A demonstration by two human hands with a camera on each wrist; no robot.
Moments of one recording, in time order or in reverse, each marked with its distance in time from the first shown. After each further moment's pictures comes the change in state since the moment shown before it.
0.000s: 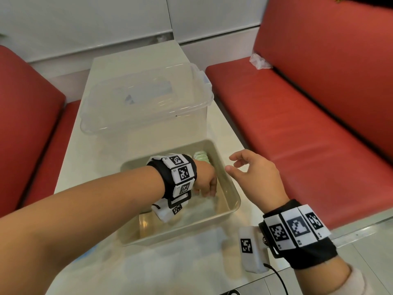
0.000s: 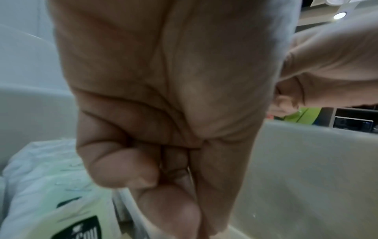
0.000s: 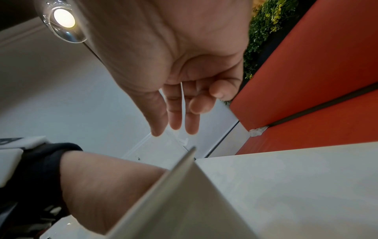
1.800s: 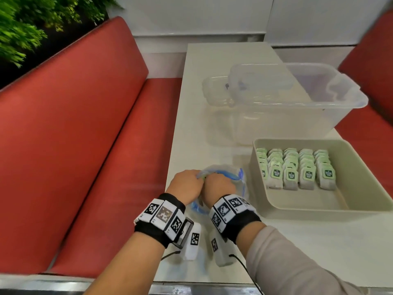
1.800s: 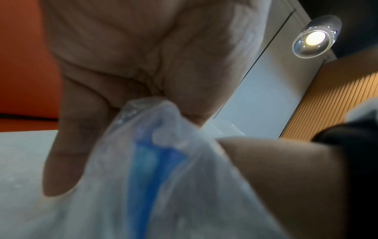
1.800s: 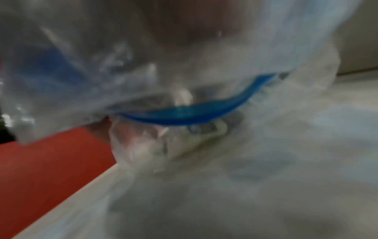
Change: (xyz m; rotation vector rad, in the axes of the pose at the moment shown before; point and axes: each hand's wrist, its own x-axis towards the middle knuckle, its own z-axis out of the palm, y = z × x) left_hand -0.191 -0.201 0.231 -0.664 0.801 -0.437; right_hand -0.100 -0.205 0.301 -0.699 -0.569 -0.209
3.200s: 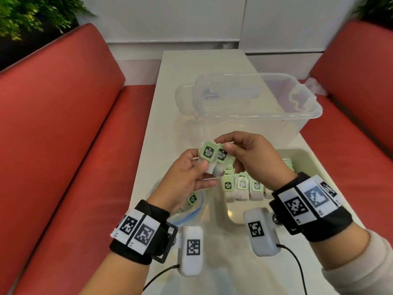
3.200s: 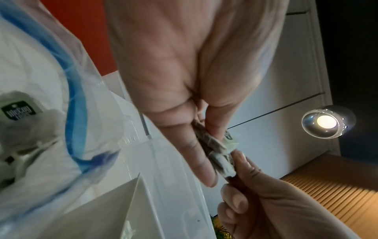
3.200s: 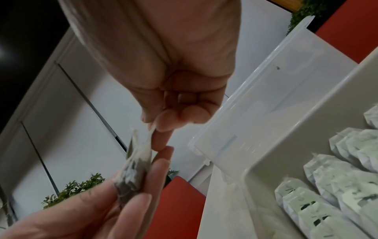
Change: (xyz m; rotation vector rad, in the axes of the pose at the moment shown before) left_hand 0.000 0.101 -0.020 -1.364 -0.104 0.207; right_hand -0.046 0.126 -0.137 0.903 0.325 -0.311
